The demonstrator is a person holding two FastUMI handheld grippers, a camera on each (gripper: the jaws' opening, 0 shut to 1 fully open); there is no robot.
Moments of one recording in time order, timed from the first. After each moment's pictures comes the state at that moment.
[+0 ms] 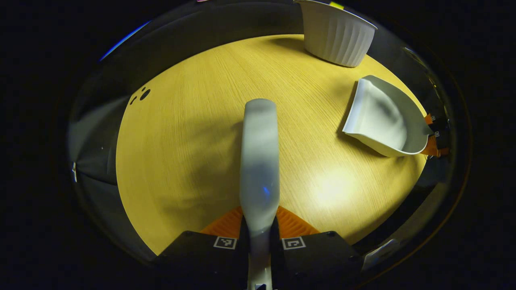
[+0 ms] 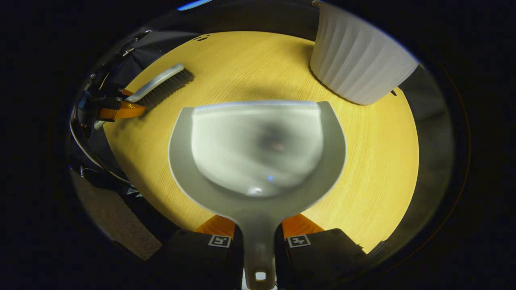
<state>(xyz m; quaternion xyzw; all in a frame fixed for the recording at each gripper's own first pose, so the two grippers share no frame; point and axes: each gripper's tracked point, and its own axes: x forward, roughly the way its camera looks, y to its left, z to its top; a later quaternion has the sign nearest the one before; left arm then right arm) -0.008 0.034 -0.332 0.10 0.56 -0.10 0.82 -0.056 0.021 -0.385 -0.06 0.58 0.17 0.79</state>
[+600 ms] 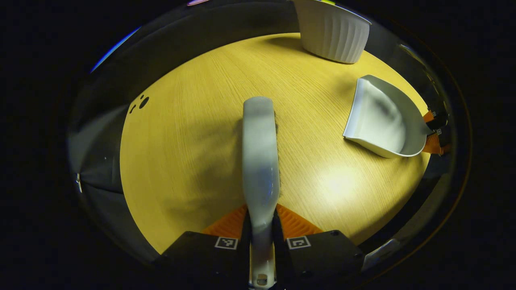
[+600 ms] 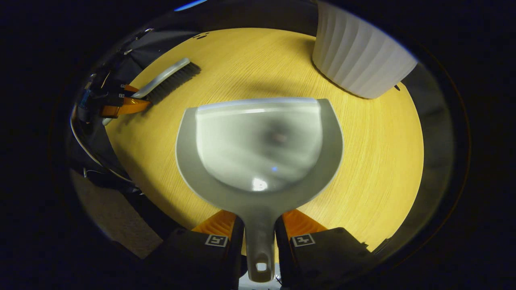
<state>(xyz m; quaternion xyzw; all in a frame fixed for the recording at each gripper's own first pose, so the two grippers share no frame) -0.009 0.038 -0.325 0.13 0.55 -0.10 0.82 -0.064 0.021 -0.383 -0.05 0.59 0.18 0.78</state>
